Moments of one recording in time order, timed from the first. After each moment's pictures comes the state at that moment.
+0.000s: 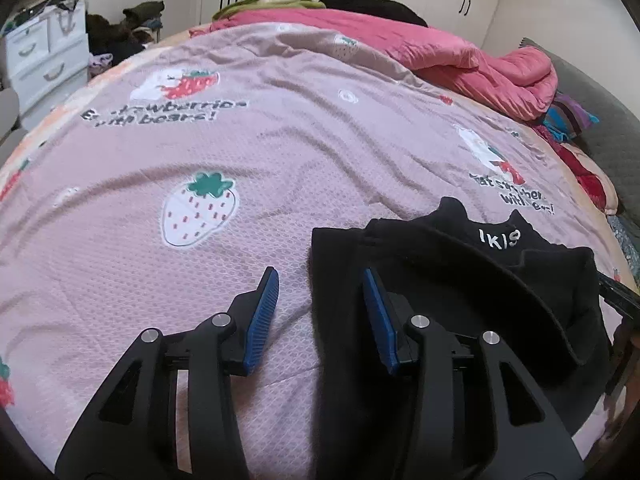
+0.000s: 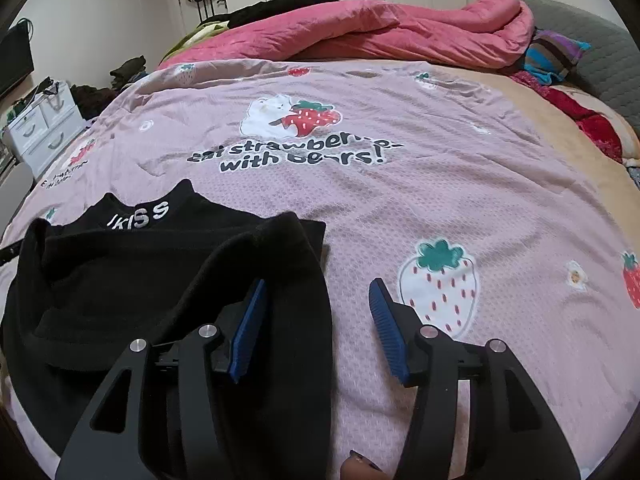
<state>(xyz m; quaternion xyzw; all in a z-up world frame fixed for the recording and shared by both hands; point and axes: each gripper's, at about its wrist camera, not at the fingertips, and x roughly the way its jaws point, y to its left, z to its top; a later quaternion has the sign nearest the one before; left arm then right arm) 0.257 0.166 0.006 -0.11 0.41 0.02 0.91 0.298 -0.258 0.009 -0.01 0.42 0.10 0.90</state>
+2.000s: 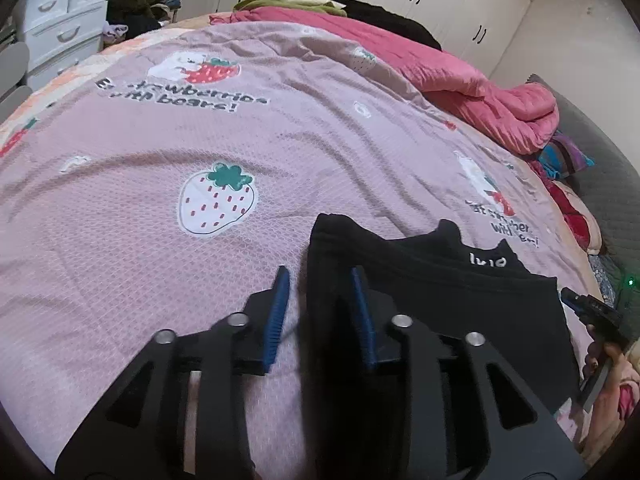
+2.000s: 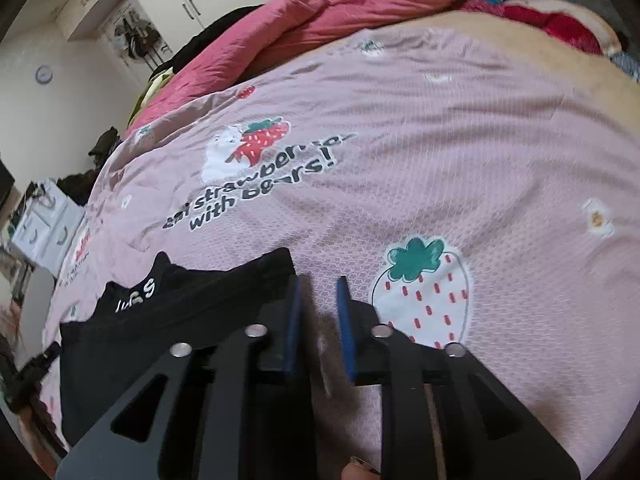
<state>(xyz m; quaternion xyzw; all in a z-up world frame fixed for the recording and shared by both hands) 0.241 0.192 0.013 -0.18 0.39 0.02 0.90 0.315 -0.303 0.010 0.15 0.43 0.08 0.89</state>
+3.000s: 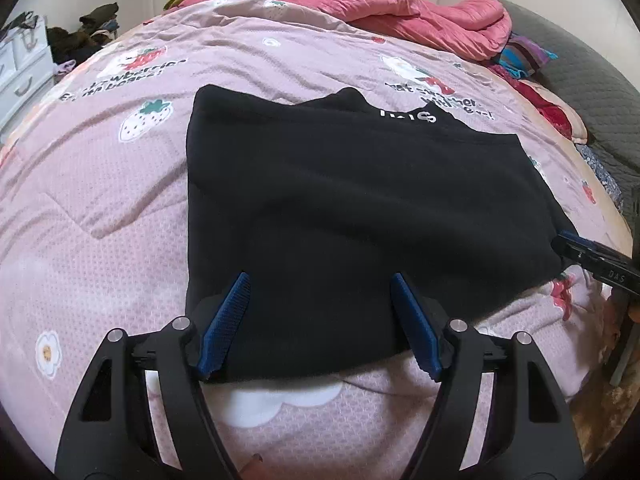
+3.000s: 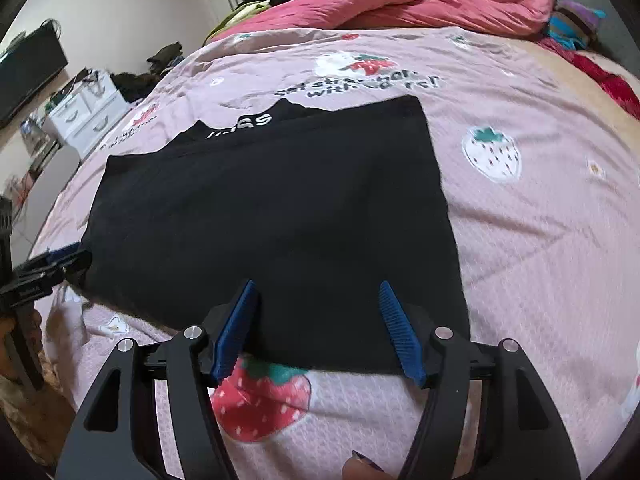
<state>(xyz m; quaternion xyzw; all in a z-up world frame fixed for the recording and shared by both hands) 0.163 0.086 -0.009 -0.07 0.45 -0.04 0.89 0.177 -0.240 -0.002 0.04 0.46 0.17 0.87</state>
